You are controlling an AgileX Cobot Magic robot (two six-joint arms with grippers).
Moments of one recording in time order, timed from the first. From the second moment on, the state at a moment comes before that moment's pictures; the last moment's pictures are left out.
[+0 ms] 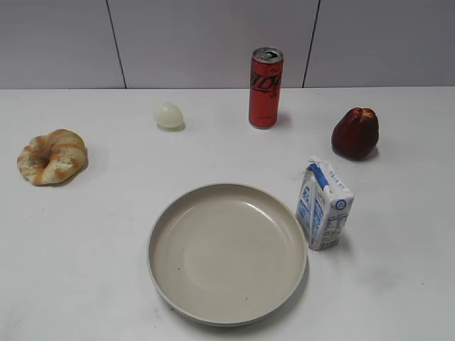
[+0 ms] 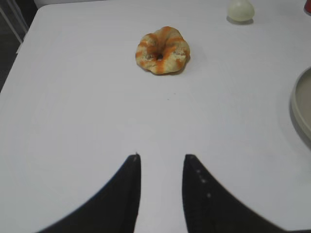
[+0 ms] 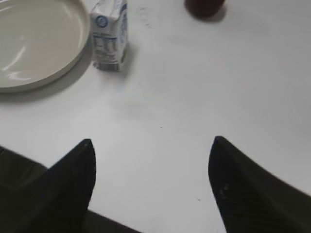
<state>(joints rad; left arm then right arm) -0.06 0.04 -0.49 -0.12 1.08 0.12 0.34 0.19 -0.42 0.00 0.94 -0.05</state>
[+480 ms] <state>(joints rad) -0.06 0.04 -0.49 -0.12 1.08 0.12 0.07 0.00 -0.42 0.00 0.94 -0.05</state>
